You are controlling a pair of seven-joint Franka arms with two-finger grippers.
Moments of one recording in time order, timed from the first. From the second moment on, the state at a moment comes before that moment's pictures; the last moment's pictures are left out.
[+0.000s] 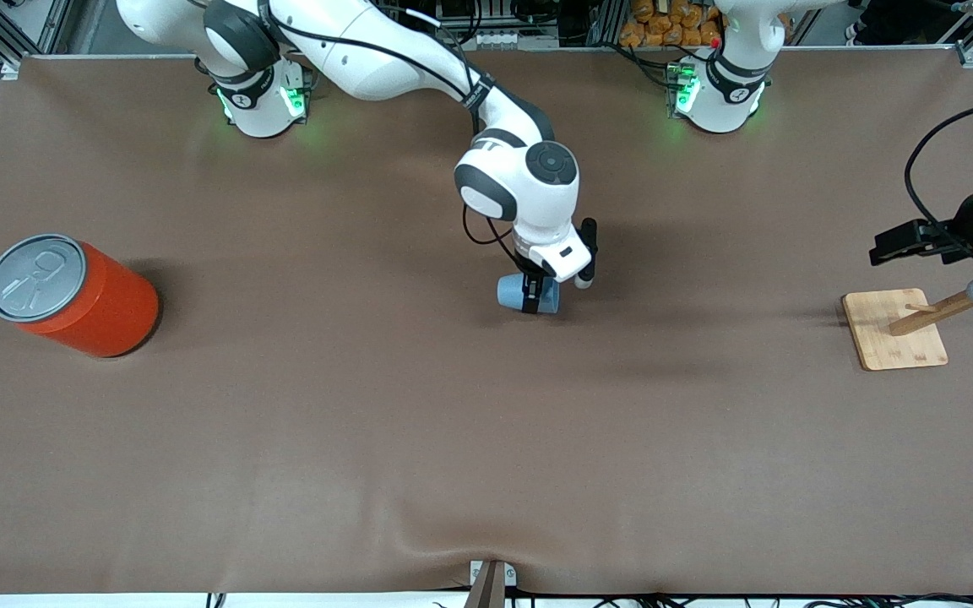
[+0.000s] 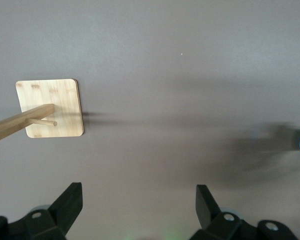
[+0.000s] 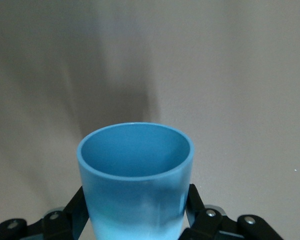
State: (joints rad) left arm 0.11 0.16 -0.10 -1.50 -0.01 1.53 -0.02; right arm 0.86 0.91 0.10 -1.16 -0.29 2.09 -0.41
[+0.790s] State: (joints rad) left arm 0.12 0.29 -0.12 -1.50 -0.03 1.59 -0.13; right arm 0.87 0.98 0.09 -1.14 -0.33 2.16 -0.37
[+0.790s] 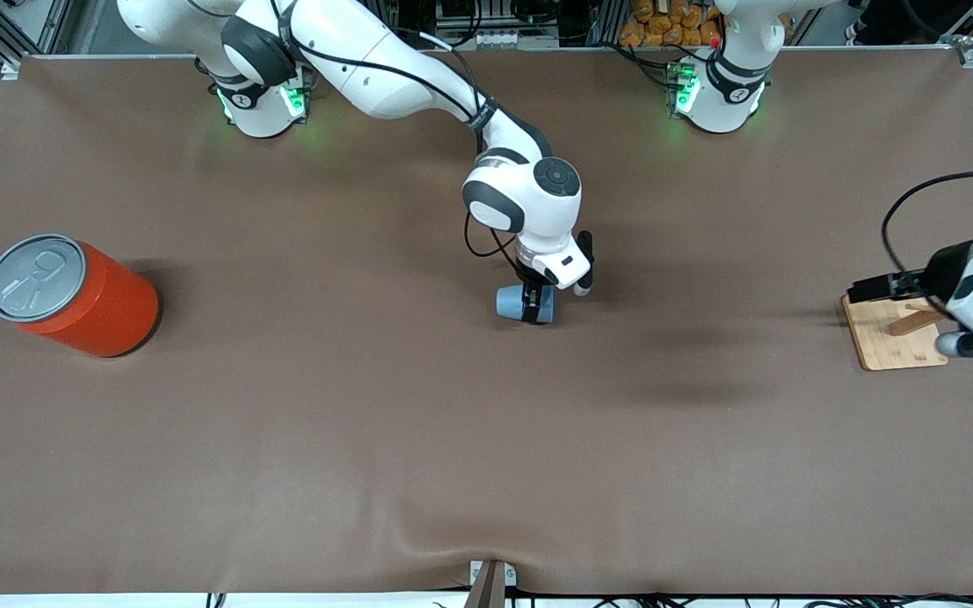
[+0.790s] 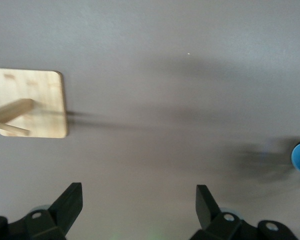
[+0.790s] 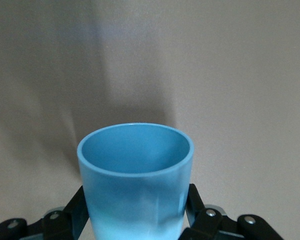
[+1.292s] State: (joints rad) left arm 0.02 0.31 -0.12 -1.49 -0.04 1.65 -0.23; right arm 0.87 0.99 0.09 -1.14 -0.33 2.16 -0.34
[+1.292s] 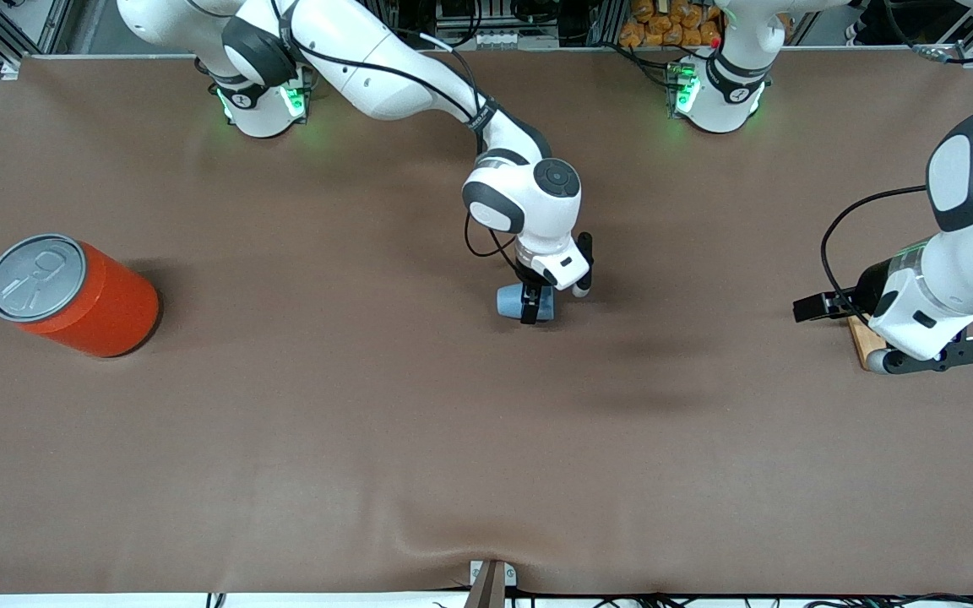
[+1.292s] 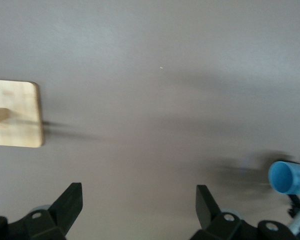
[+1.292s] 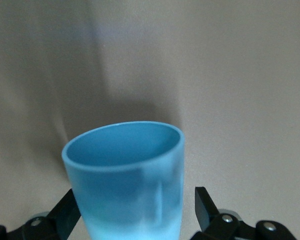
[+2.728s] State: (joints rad) left arm -0.30 0.66 -0.15 -1.75 -0.92 2.08 -0.12; right arm 0.52 0.61 0.07 -1.08 -0.16 1.69 -0.33
